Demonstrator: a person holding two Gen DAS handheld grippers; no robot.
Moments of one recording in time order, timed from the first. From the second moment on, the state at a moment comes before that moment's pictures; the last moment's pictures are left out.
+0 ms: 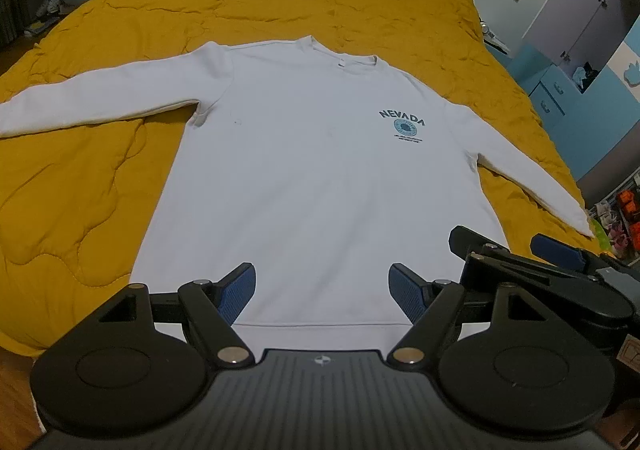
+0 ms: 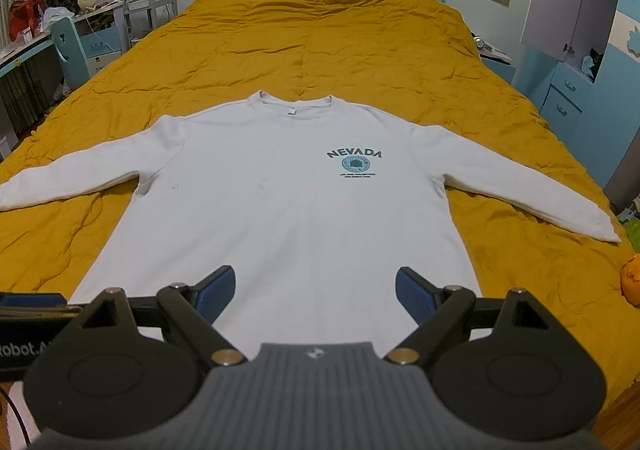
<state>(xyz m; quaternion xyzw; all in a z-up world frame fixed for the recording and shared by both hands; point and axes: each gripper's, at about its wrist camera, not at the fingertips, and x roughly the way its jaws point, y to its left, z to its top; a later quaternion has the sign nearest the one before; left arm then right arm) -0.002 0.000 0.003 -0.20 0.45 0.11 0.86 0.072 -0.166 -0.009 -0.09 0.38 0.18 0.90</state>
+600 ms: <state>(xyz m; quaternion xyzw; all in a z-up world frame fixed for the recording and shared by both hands) -0.004 -0.003 0.004 -0.21 0.45 0.11 0.86 0.065 -0.165 -0.005 -0.10 0.38 0.18 0.90</state>
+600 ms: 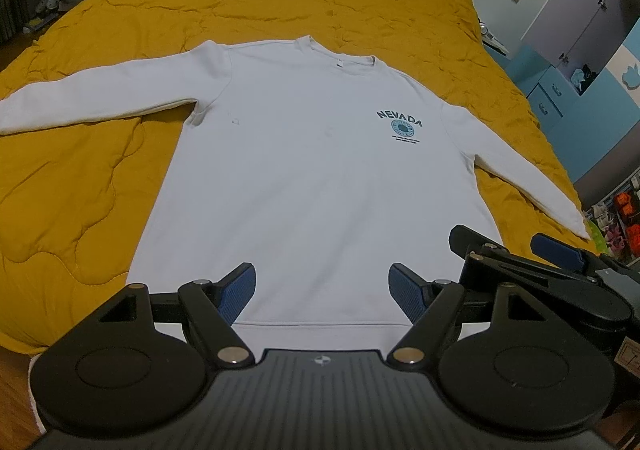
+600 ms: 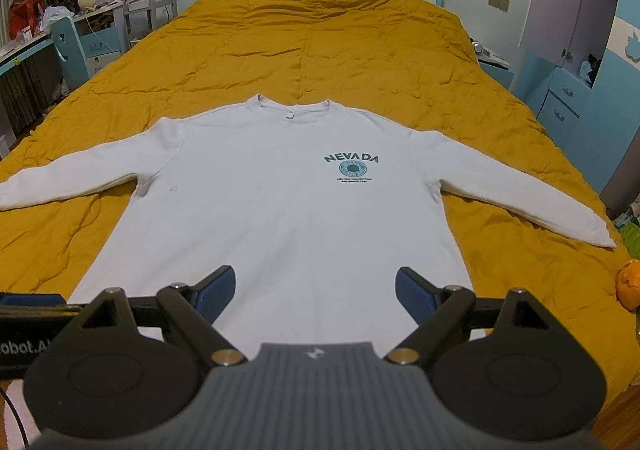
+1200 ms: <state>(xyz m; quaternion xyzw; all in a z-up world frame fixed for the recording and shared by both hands) -0.003 -0.002 0.000 -0.21 0.45 0.11 0.86 0.067 -0.164 -0.005 -0.10 0.38 0.18 0.90</state>
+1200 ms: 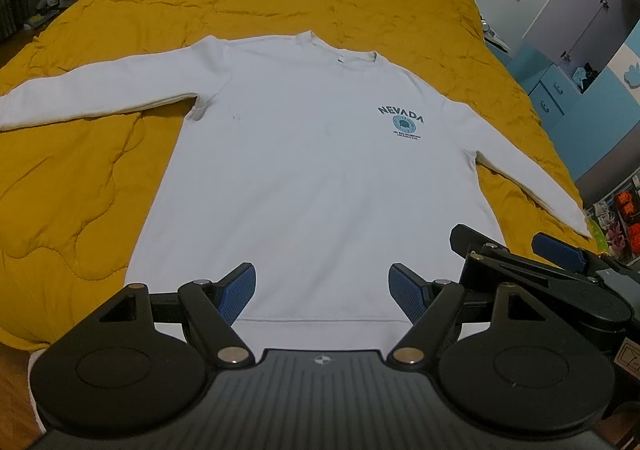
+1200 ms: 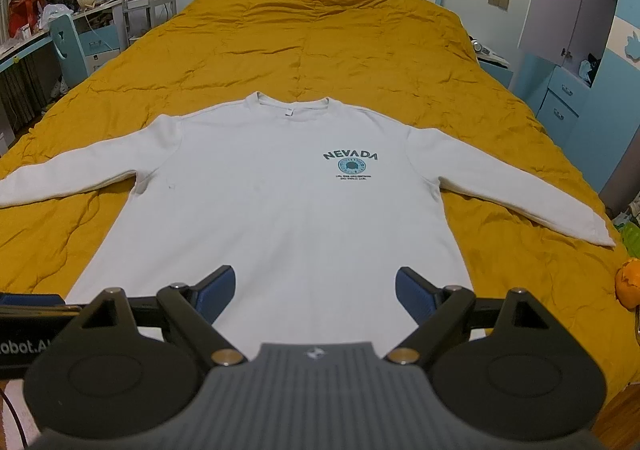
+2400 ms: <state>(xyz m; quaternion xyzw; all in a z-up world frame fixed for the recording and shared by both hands) -0.001 0.003 -0.007 -0.22 0.46 0.10 0.86 0.072 -0.160 -0.010 -0.10 0.39 0.18 0.90</state>
